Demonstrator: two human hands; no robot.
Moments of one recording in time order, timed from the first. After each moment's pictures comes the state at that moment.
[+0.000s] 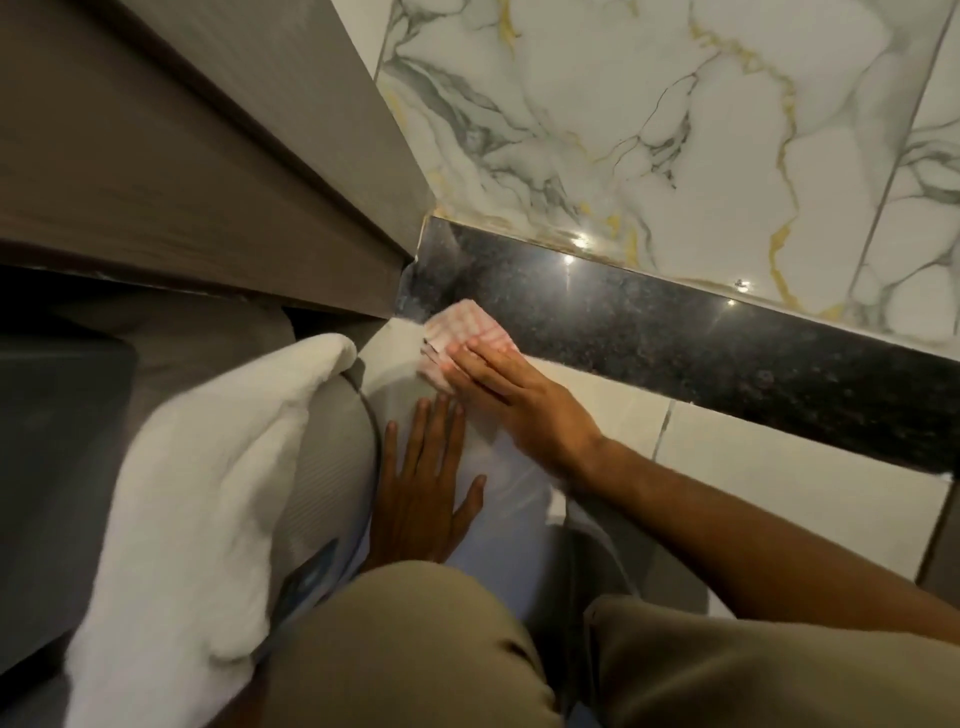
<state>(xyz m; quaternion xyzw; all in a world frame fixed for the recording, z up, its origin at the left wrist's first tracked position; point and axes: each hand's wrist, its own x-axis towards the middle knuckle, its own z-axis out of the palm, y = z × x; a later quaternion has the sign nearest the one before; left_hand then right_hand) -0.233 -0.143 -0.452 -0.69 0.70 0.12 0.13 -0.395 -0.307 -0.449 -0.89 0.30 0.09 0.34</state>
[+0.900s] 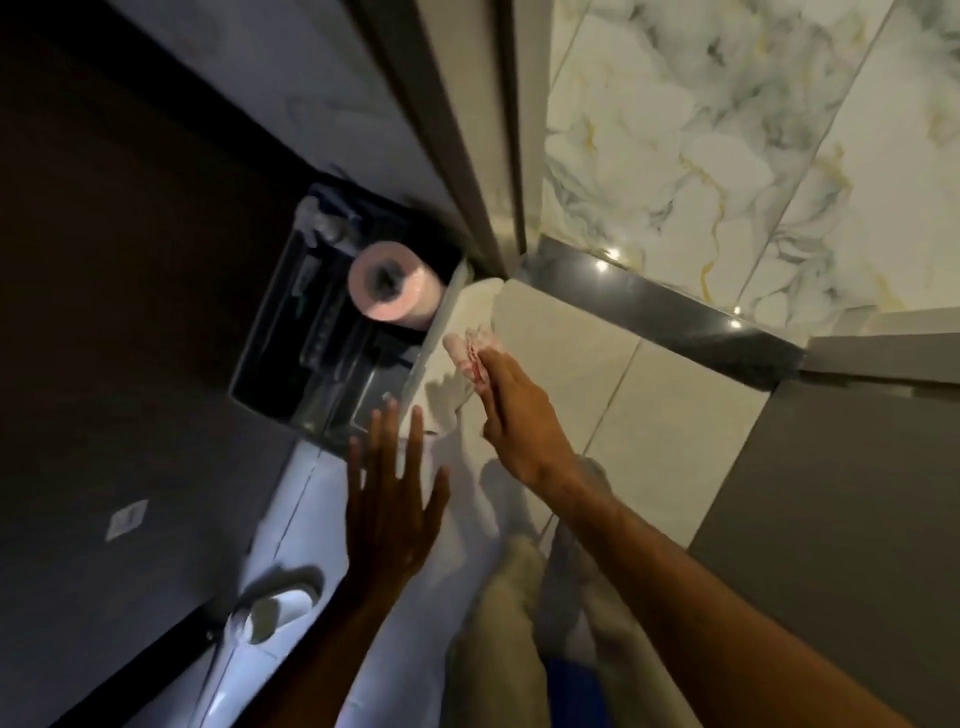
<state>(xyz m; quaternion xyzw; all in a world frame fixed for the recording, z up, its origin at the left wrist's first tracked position) -0.201 0.011 0.056 -0.82 0.54 0.15 0.09 -0.323 -0.159 0.070 -0.68 0.47 0.03 0.57</state>
